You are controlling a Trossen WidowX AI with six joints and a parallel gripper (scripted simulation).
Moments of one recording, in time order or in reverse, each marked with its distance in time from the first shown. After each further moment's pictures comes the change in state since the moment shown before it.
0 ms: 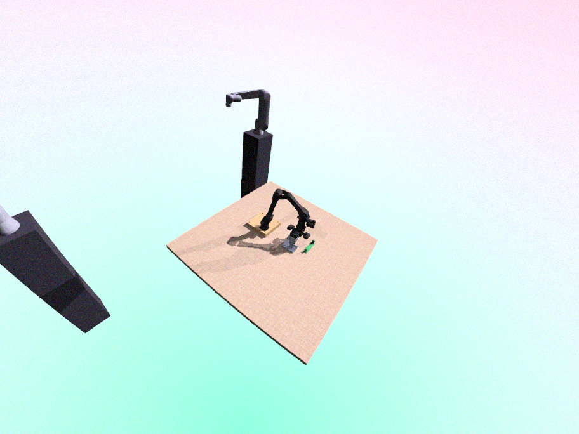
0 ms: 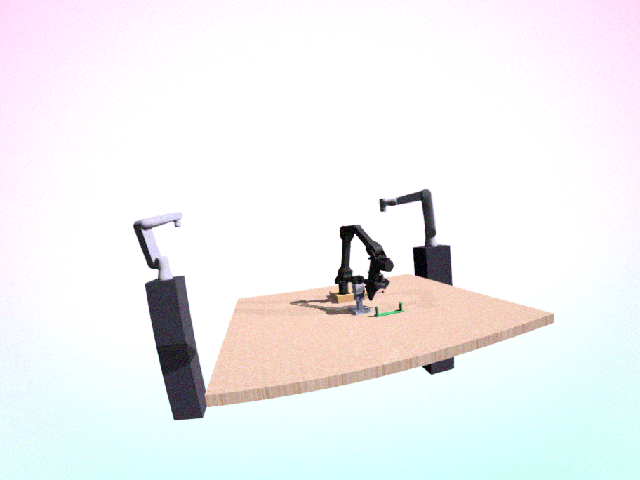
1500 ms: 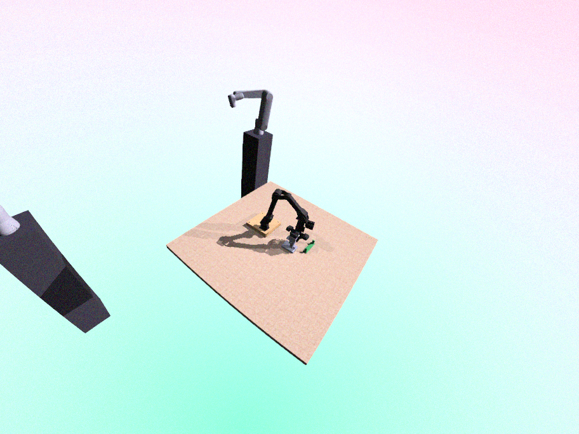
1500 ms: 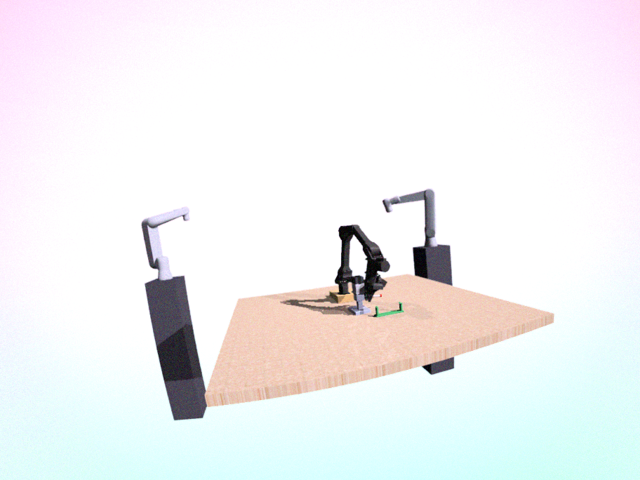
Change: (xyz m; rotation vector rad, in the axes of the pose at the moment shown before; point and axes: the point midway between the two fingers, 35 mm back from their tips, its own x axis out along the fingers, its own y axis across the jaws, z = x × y) arm 0.004 0.000 -0.015 0.001 -0.001 0.002
